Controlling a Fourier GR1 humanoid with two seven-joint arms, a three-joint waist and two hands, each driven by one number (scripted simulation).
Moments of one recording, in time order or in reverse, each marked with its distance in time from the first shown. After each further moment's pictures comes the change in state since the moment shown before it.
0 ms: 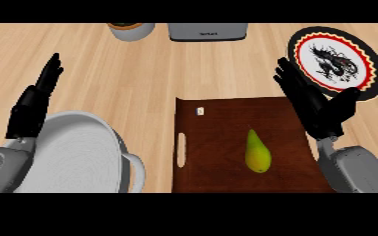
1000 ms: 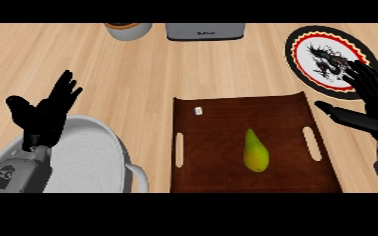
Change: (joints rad) left arm 0.075 -0.146 0.083 -0.041 0.178 -0.043 0.212; right arm 0.088 -0.124 -0.281 0.200 0.036 -0.059 -0.232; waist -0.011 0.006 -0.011
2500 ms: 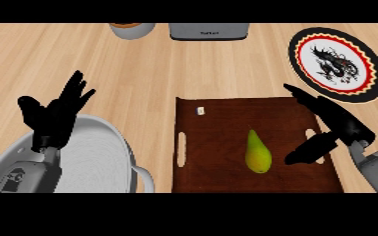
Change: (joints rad) left arm 0.014 -0.072 0.012 -0.071 -0.073 -0.017 0.066; right arm -0.095 -0.154 0.407 -0.253 0.222 0.295 0.597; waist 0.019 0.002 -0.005
